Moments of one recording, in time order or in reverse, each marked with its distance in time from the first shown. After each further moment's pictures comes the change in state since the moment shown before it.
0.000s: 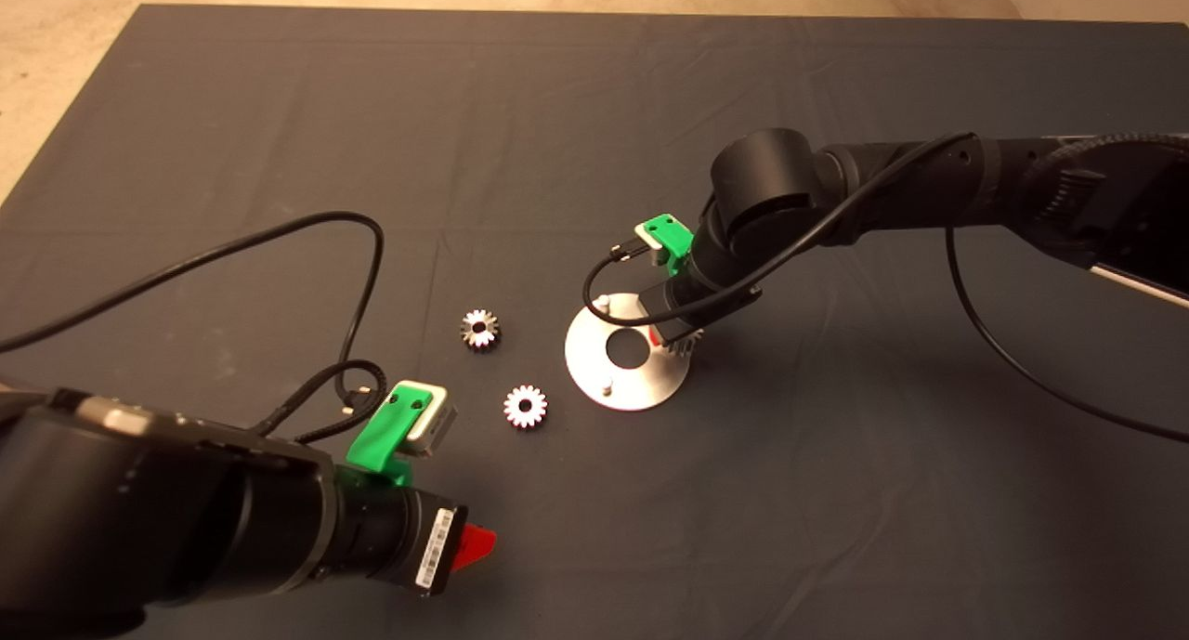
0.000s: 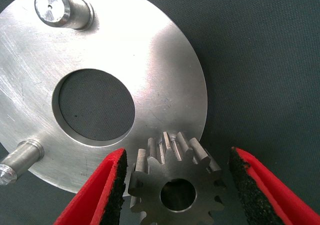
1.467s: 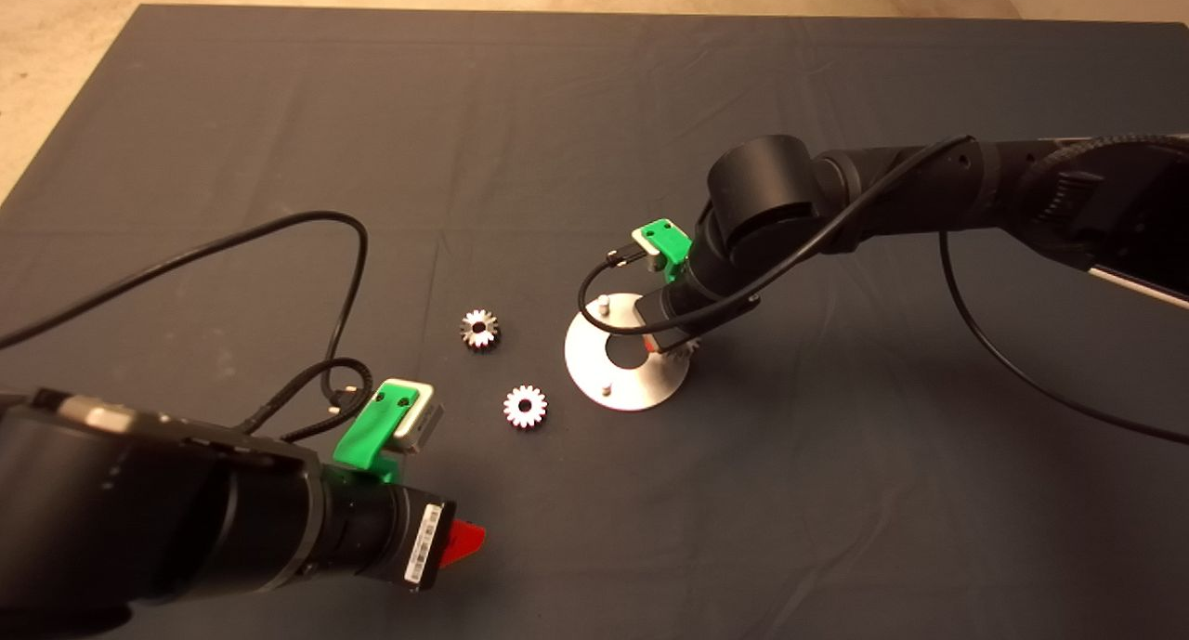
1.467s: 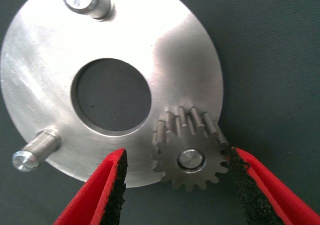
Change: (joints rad) left arm 0.000 -0.030 0.000 0.000 -0.003 0.000; right arm 0.000 0.006 0.038 0.007 -0.011 0.053
